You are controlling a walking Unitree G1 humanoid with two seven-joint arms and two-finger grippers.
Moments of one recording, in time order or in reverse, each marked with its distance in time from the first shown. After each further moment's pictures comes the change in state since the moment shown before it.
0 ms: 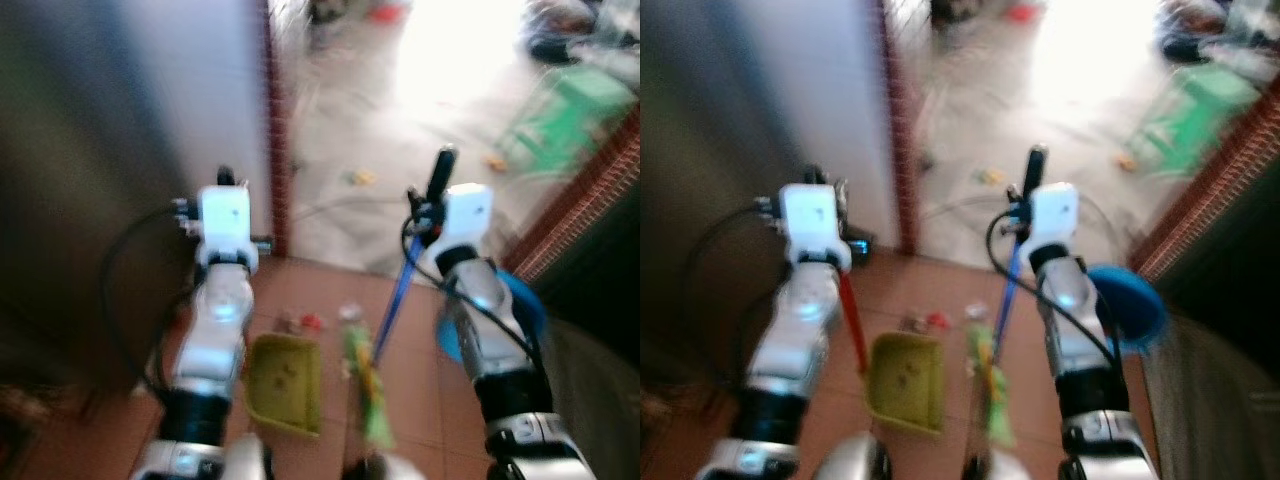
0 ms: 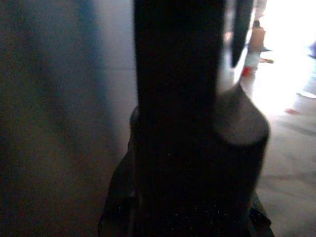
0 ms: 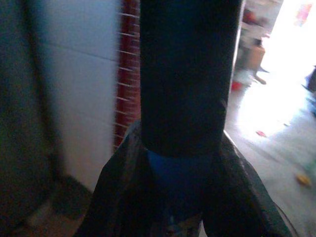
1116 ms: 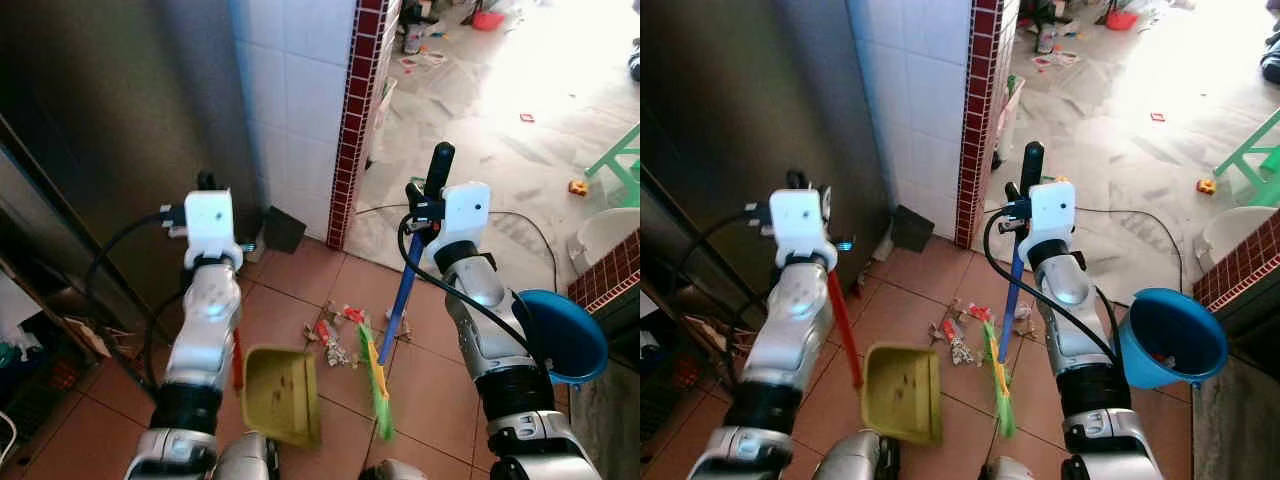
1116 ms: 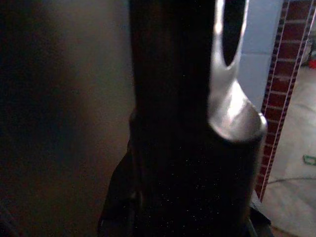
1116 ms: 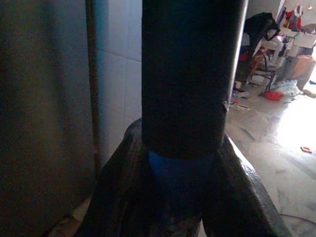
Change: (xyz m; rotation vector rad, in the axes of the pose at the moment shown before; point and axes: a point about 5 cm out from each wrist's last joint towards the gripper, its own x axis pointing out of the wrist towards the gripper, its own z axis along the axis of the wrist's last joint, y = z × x) left arm 0.007 0.002 -0.018 0.000 0.040 0.028; right arm 0.001 -0.004 0.001 -0.004 -0.011 -0.025
